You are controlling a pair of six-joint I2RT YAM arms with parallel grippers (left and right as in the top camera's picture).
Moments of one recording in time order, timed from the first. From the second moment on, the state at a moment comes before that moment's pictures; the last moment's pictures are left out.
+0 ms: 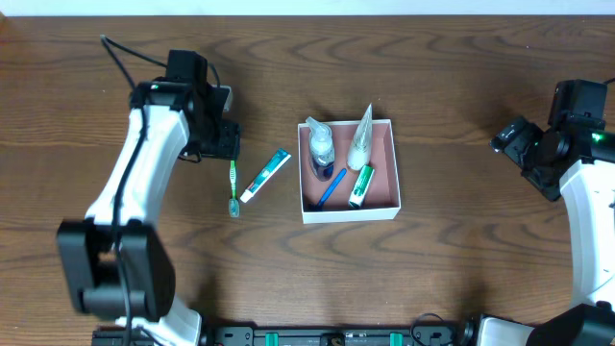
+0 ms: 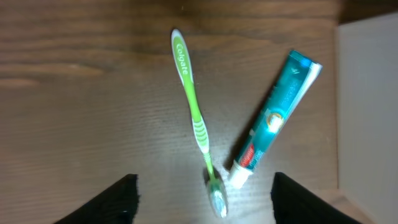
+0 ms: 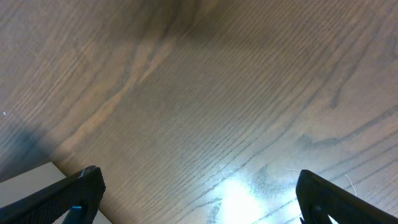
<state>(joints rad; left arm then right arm) -0.07 1.77 1.41 -1.04 0.11 0.06 -0.23 1.45 1.22 -0.97 0.06 0.58</state>
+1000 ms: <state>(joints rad) -0.07 2.07 1.41 -1.06 0.13 -0.04 -0.23 1.45 1.22 -0.97 0.06 0.58</state>
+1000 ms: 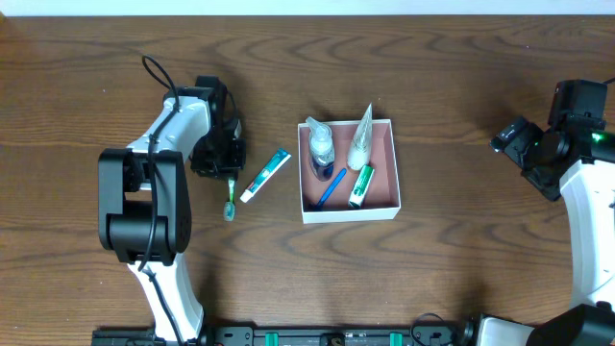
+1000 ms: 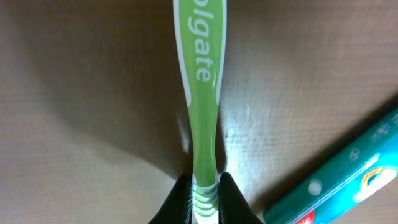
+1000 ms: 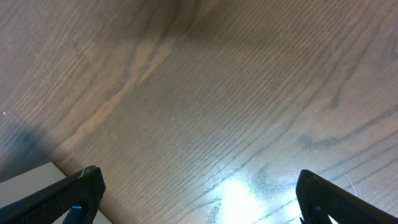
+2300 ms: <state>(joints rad) -0.74 1.79 1.43 -0.87 0.05 0.73 -0.23 1.45 1.22 -0.97 0.06 0.58</state>
